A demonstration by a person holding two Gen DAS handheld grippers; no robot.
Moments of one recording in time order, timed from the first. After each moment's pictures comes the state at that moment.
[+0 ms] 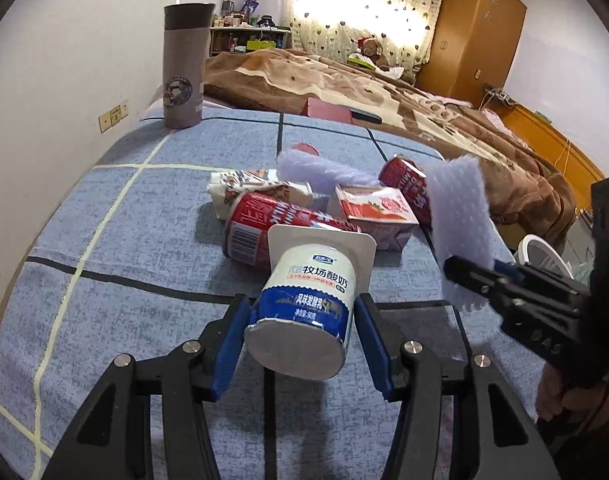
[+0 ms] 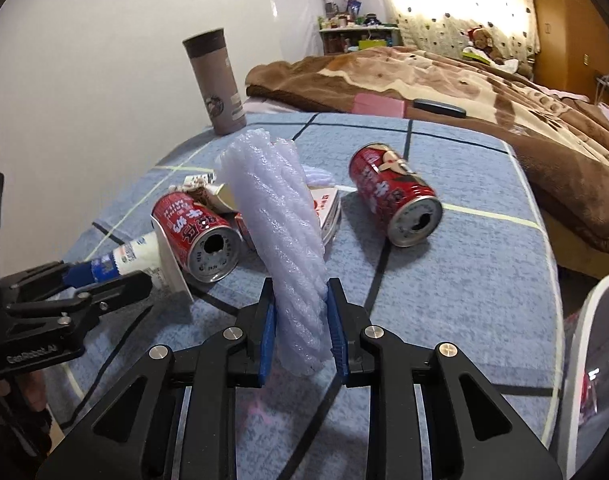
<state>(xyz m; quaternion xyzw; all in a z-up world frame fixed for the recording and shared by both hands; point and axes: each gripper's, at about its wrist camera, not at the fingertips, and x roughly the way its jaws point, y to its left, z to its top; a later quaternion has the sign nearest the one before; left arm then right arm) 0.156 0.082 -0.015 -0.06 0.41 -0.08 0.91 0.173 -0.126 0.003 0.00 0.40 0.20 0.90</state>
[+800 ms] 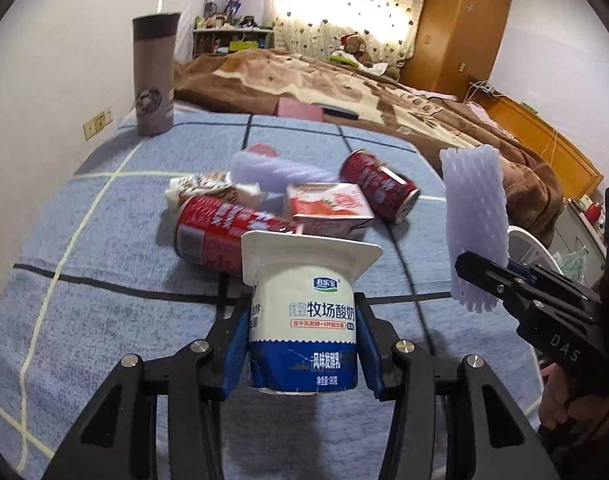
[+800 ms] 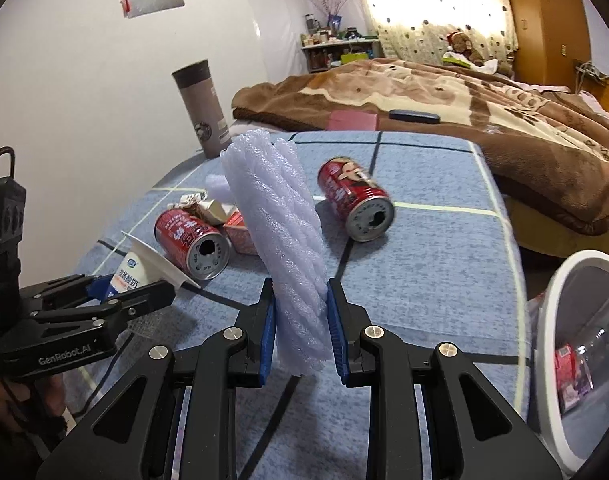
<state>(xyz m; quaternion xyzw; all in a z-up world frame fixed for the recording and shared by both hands) 0.144 0.047 -0.002 -0.06 0.40 -0.11 0.91 0.159 -0.156 0.015 0.03 0.37 0.18 0.91</state>
